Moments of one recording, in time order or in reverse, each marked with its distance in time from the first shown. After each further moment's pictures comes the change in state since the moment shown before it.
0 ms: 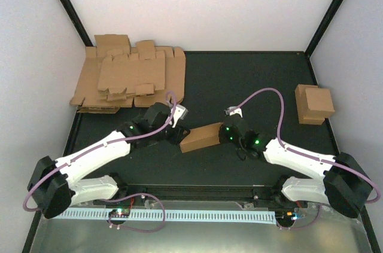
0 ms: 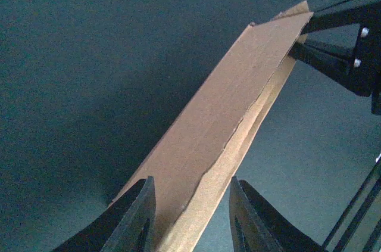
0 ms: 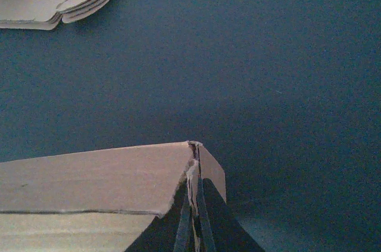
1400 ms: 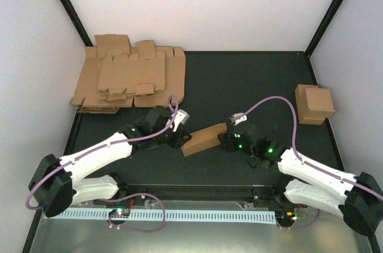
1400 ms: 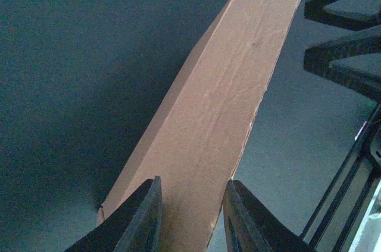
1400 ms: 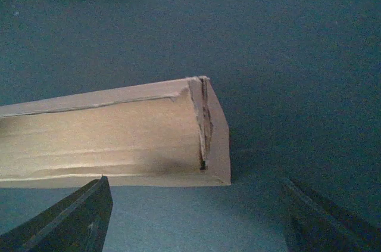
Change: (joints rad) left arm 0.005 0.031 -0.064 0.066 0.111 -0.002; right arm 0.000 -0.211 -0.079 -0.126 -0.101 -0.071
